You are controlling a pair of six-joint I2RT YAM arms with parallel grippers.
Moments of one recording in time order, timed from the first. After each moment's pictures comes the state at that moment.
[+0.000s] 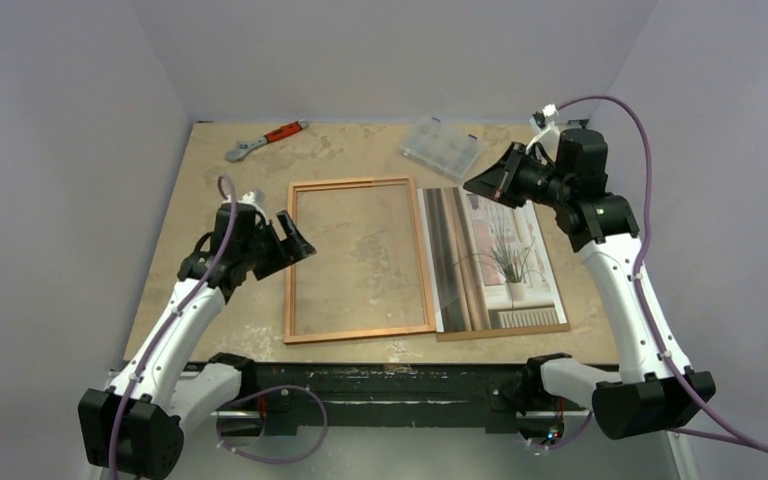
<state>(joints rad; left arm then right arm) -0.22 0.99 0.77 -0.51 0.25 -0.67 0.16 1.16 1.35 -0.62 -0.53 0.62</state>
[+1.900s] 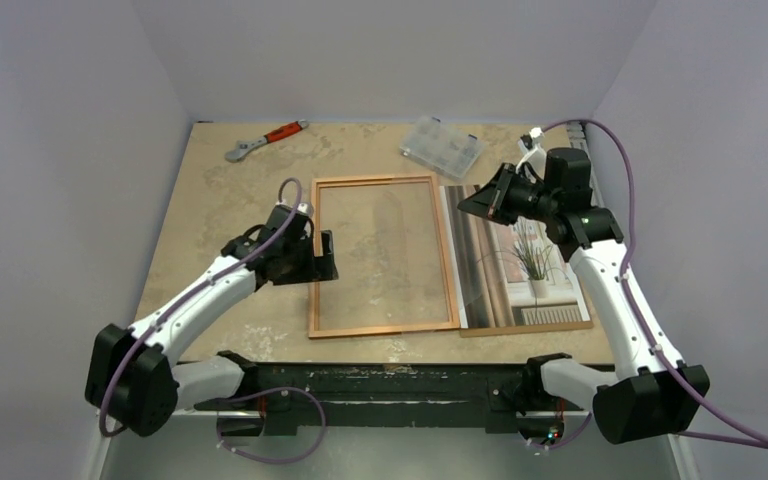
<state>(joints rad) -0.48 1.24 0.82 -0.64 -0.02 -0.54 0.16 1.15 1.16 -0.54 -0.59 0.64</state>
